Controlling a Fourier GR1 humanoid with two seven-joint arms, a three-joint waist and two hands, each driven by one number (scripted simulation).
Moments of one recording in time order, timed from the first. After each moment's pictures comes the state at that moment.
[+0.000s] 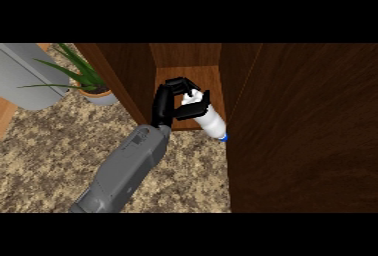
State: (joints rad) left arm -0.77 0.00 -0.40 -0.70 0.48 0.50 -0.38; right arm 1.07 -0.34 0.25 -2.49 -0.07 0.30 -0.50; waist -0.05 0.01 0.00
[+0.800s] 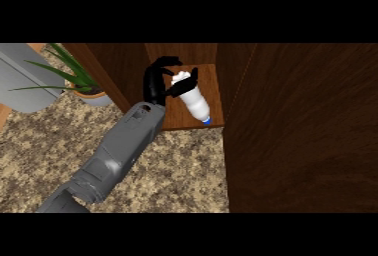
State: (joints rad) left arm -1.04 0.01 -0.38 -0.28 0.41 0.79 -0.39; right arm 1.08 -0.33 0.20 -2.47 -0.10 0.36 -0.54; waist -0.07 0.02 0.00
